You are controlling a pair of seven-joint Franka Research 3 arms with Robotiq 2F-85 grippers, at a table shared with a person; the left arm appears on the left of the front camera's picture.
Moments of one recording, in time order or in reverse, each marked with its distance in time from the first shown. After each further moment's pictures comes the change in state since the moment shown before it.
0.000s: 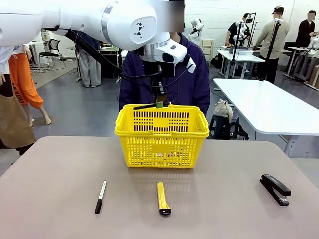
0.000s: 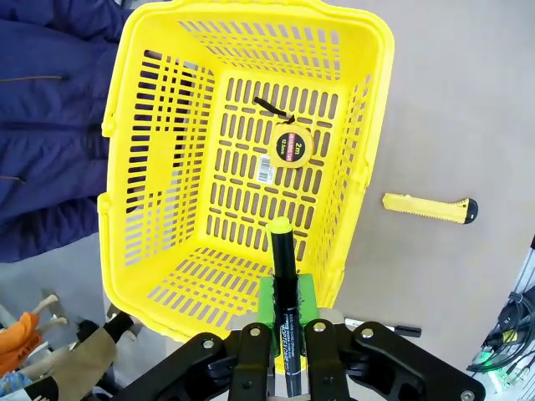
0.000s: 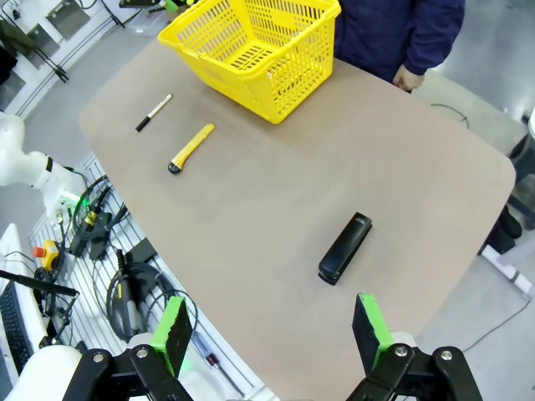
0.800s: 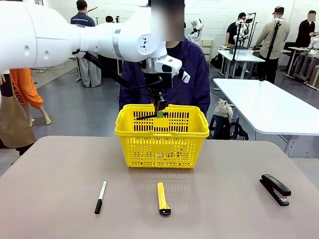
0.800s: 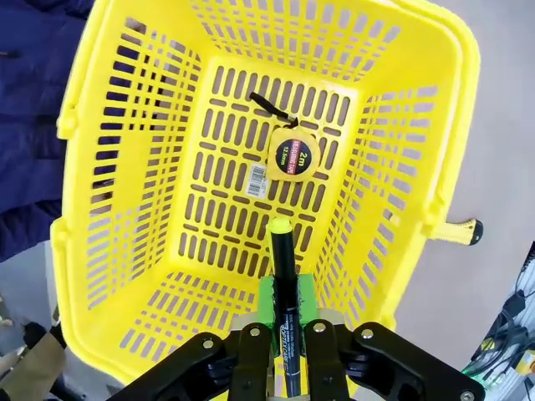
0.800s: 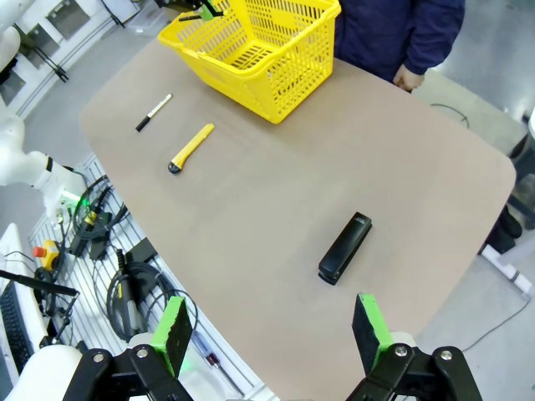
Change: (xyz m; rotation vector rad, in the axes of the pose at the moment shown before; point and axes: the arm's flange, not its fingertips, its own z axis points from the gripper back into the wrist) left arm 0.008 0.061 -0.083 -0.177 0.039 0.081; right arm 0.000 0.000 0.000 0.000 0.001 0.000
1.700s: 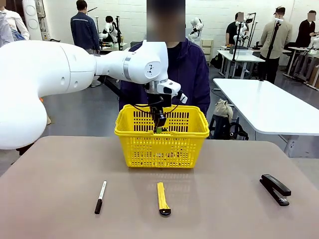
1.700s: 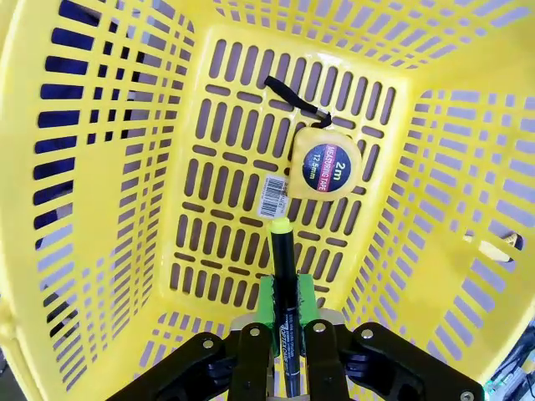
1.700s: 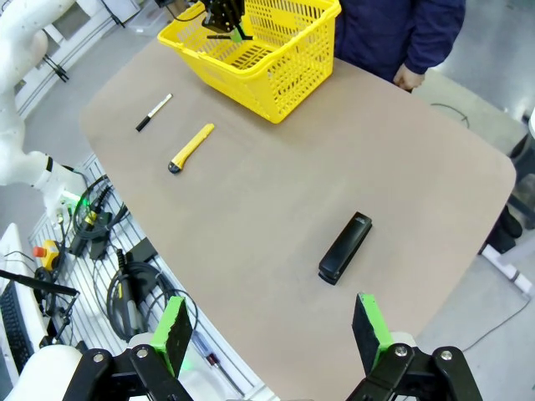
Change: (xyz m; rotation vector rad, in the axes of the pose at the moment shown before) left arm 0.012 0.039 -0.090 -0.063 0.072 0.003; right arm 0.000 0.000 0.000 0.001 0.001 0.000
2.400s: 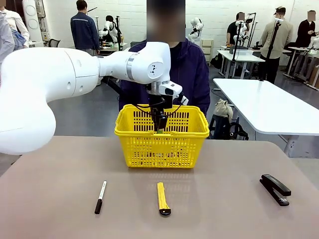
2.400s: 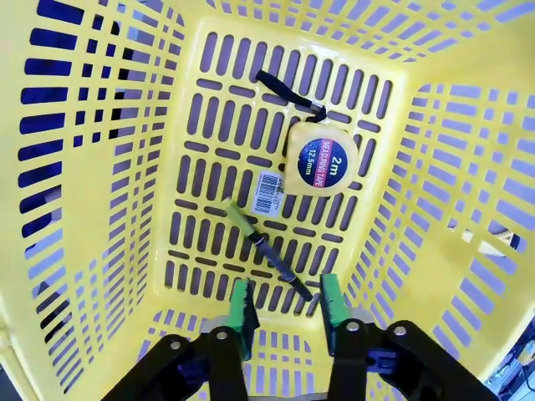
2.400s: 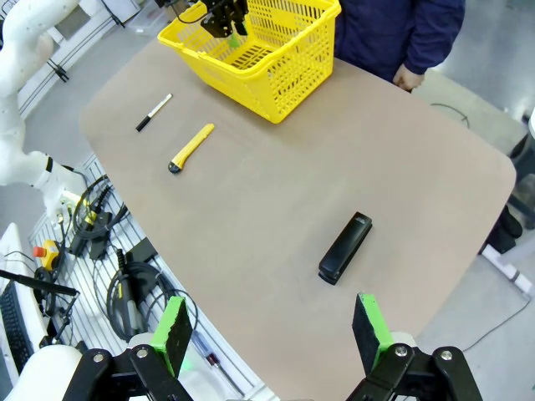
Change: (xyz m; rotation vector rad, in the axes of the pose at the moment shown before) left arm 0.005 0.001 -0.002 -0.016 0.033 -0.002; right arm 0.000 0.000 0.000 0.000 0.000 0.000
